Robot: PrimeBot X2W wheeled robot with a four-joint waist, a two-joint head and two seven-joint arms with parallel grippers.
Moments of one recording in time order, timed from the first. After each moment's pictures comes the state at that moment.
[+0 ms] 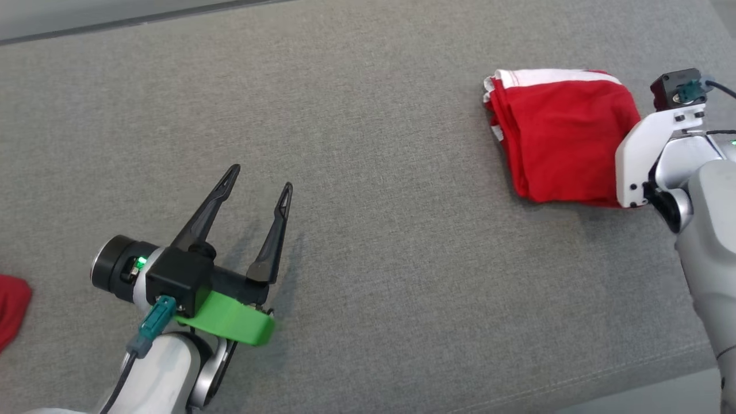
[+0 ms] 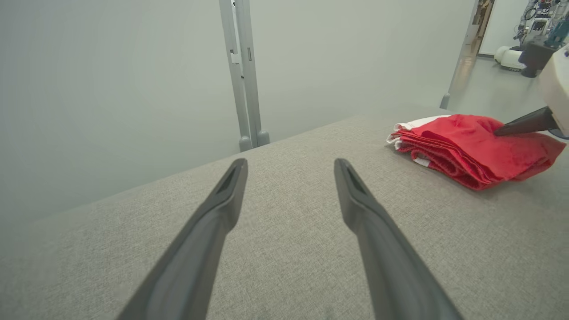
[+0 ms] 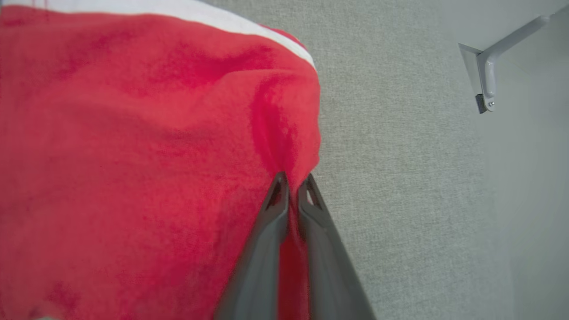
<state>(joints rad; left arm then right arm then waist) -0.29 0.34 -0.46 -0.01 -0.30 0.03 -0.19 -0.77 -0.28 0.06 0.73 0.09 0.13 0.46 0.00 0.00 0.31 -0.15</state>
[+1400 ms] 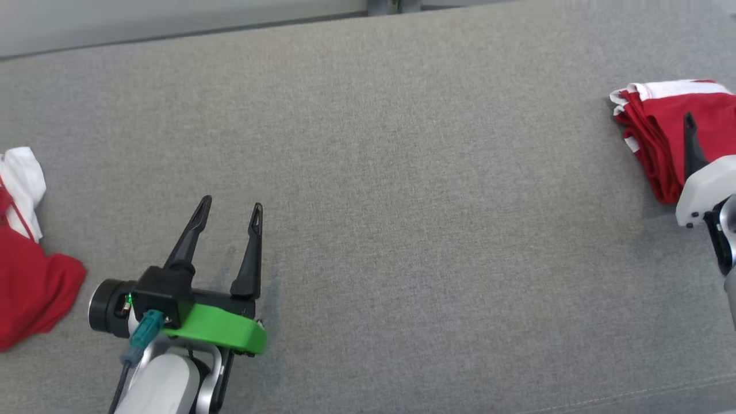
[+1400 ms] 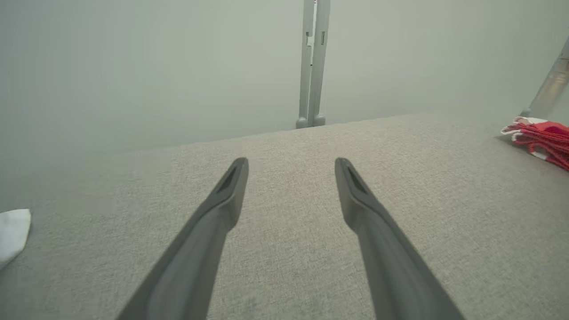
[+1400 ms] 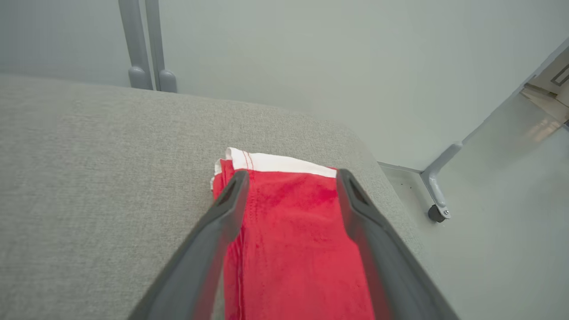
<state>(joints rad) -0.24 0.31 -0.44 0.06 -0.36 0.12 -0.23 -0.73 -0.39 -0.07 0.90 0.00 0.13 -0.21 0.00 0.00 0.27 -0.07</state>
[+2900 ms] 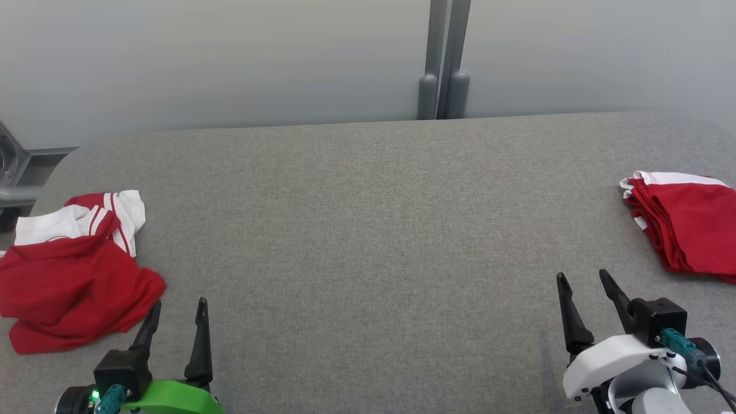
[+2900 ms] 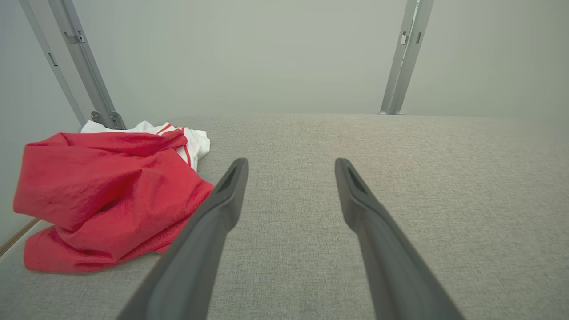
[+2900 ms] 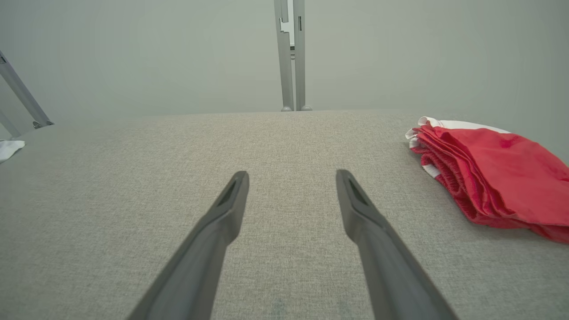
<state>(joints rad) -0.01 0.19 -0.13 0.28 -0.28 -0.02 -0.26 -0.04 -0.05 -0.05 0.24 0.10 0.13 -0.16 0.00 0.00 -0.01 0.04</state>
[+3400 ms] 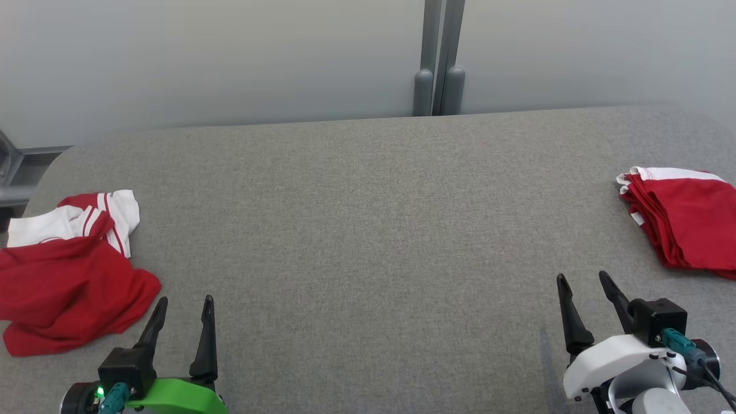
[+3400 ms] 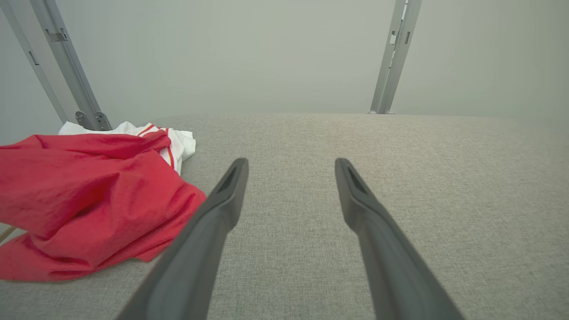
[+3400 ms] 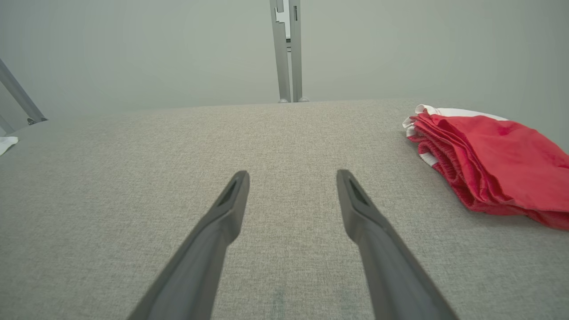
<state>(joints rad) -0.01 0.16 -0.11 0.28 -0.26 -0.05 -0.26 -0.04 -0.05 -0.05 0.25 0.10 0.13 -0.15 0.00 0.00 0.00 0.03</state>
